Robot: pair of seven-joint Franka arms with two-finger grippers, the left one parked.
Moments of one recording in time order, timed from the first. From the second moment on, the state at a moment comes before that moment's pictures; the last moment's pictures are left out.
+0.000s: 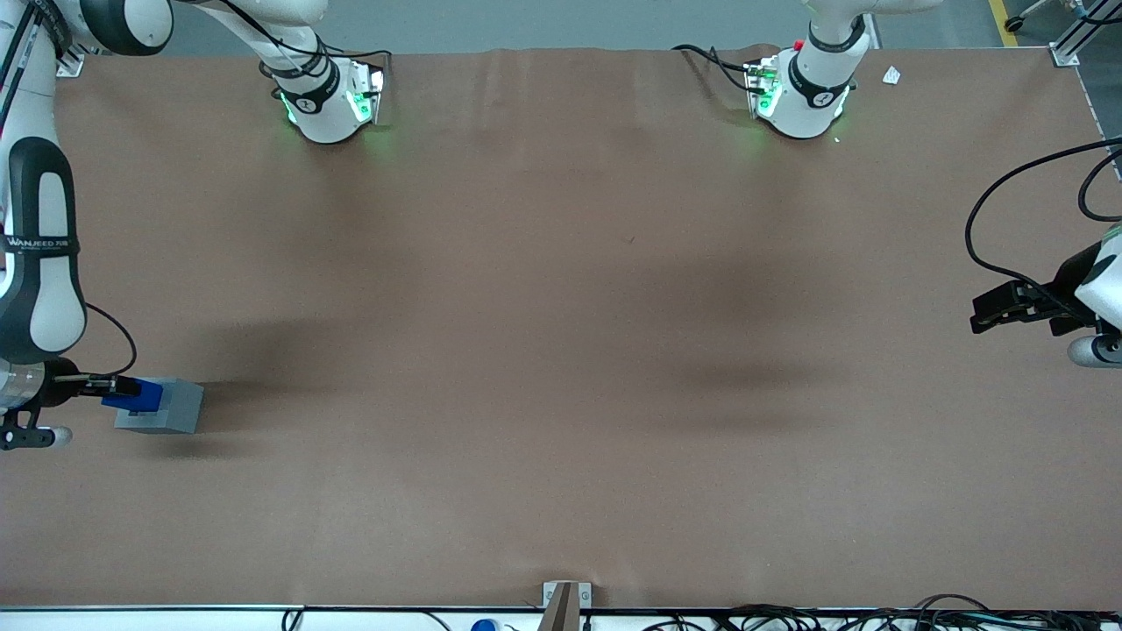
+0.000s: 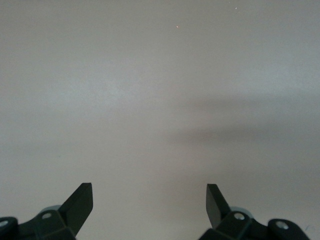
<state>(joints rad) -0.22 0.66 -0.11 -1.40 0.03 1.95 -0.31</state>
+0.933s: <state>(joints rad) -0.22 0.70 -0.11 -1.37 0.03 1.96 -0.31</state>
